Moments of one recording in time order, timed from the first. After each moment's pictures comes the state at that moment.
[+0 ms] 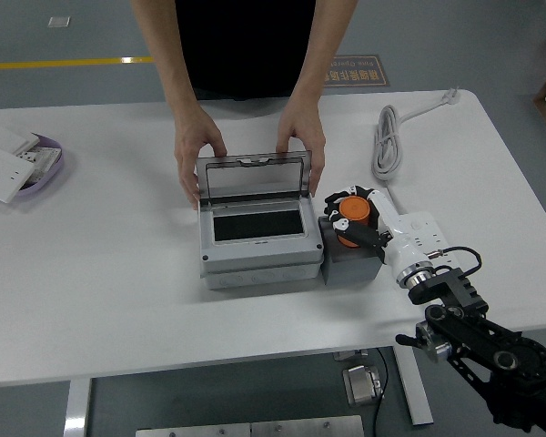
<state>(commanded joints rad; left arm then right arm) 0.15 0.21 -0.16 -0.22 -0.04 0.01 -0.03 0.30 -0.28 0.80 1.25 -0.96 -0.33 0.30</state>
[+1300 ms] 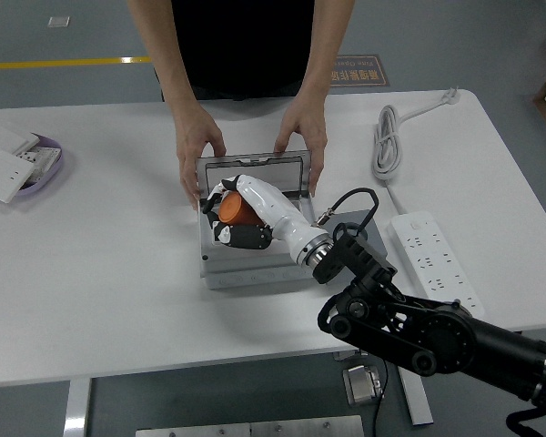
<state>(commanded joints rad) 0.15 0.21 -0.16 -0.22 -0.04 0.01 -0.03 0.64 -0.13 0.43 1.33 -1.61 -0.38 -0.16</state>
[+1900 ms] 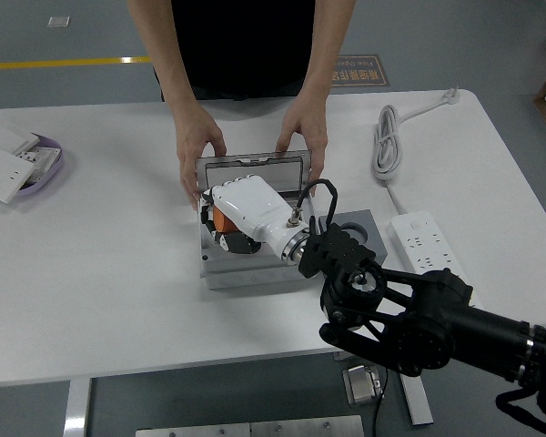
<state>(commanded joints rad) 0.14 0.21 -0.17 -0.22 -0.03 0.01 -0.03 0.70 -0.11 0.40 1.25 -2.05 -0.28 -0.25</state>
